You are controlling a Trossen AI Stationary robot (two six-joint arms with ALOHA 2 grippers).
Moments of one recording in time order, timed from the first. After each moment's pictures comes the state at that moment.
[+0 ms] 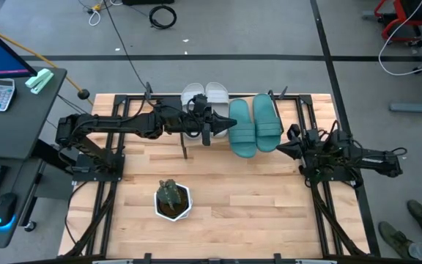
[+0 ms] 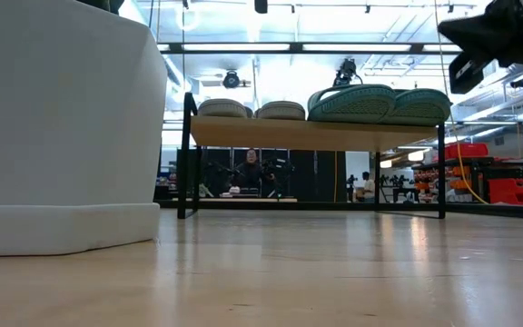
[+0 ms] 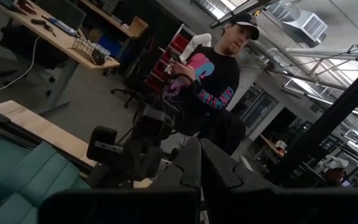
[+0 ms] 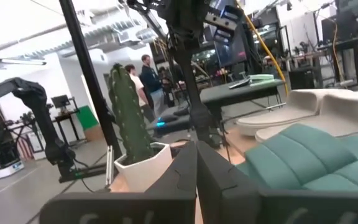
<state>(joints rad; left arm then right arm) 0.09 1.54 1.32 0.36 0.07 -0.64 -0.11 0.02 0.13 0.07 -0.15 0.31</state>
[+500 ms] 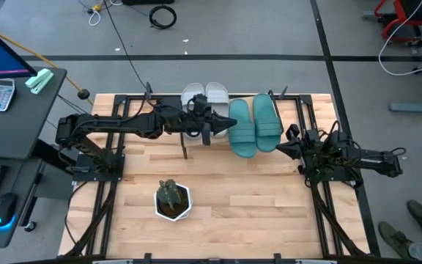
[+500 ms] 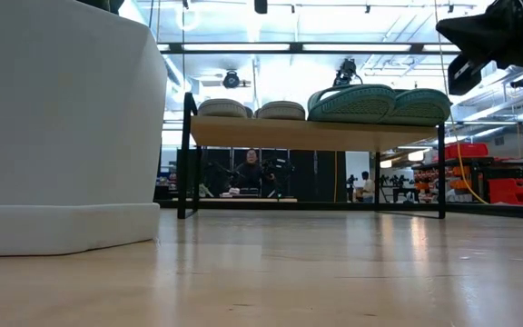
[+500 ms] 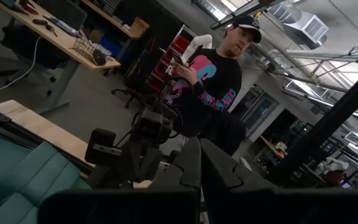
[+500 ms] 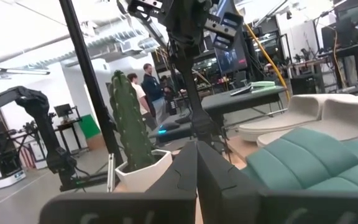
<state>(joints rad) 0.09 1.54 1.32 0.36 0.06 -0.65 -0.11 0.02 0.09 0.16 -0.15 0.33</state>
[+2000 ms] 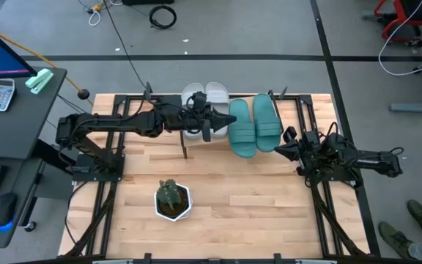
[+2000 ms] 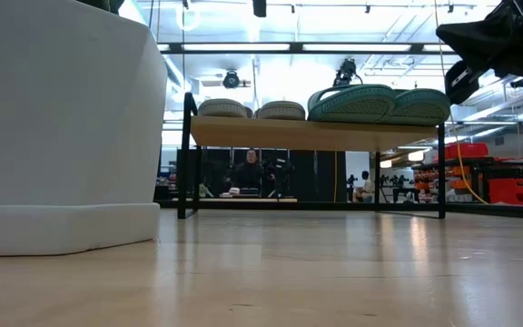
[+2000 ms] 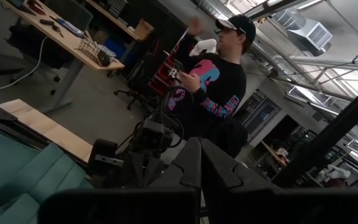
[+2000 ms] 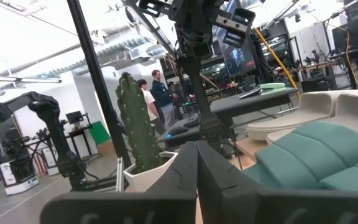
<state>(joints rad) 0.11 1.54 1.32 0.36 0.06 -0.68 -0.11 0.02 0.01 0.28 -0.17 0.36</state>
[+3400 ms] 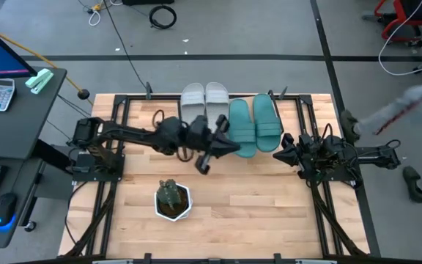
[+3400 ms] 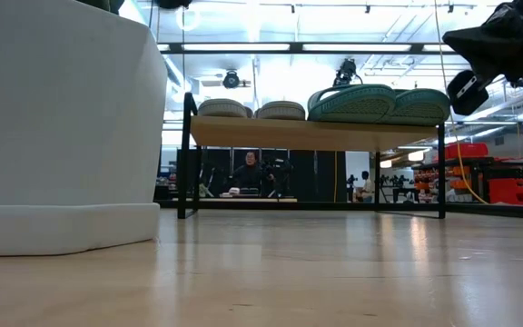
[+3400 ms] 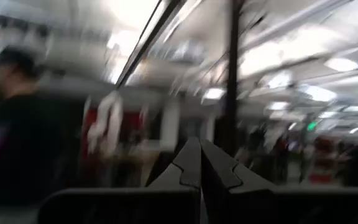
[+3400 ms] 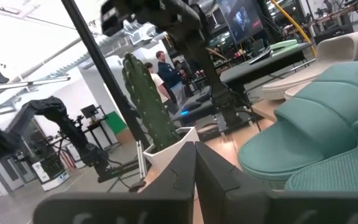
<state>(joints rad) 0.00 1.74 1.27 1.00 0.28 -0.27 0.02 0.02 0.02 0.17 -0.09 0.50</state>
